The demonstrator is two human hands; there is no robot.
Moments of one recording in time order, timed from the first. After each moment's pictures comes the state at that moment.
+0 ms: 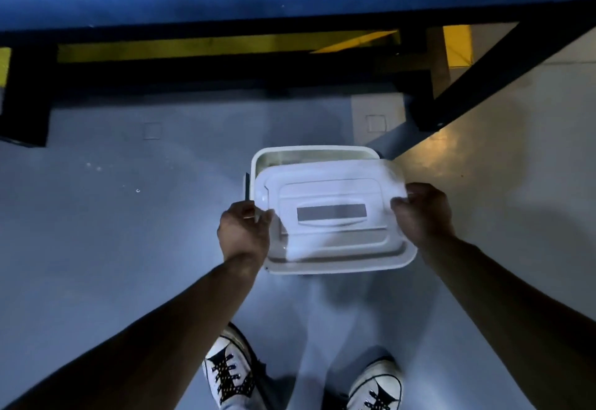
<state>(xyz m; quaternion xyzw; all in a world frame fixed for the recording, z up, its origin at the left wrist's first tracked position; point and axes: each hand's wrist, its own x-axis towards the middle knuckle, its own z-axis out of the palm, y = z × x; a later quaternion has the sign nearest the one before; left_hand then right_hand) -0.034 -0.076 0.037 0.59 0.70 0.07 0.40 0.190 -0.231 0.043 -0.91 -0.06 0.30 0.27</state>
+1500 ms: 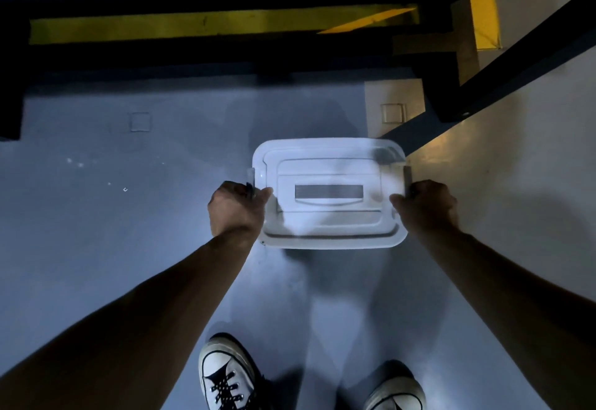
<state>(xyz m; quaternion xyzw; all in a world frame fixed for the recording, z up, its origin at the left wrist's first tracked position) -0.030 -0.017 -0.027 0.63 0.69 0.01 0.34 0.191 -0.204 -0.027 -0.95 -0.11 0.27 0.12</state>
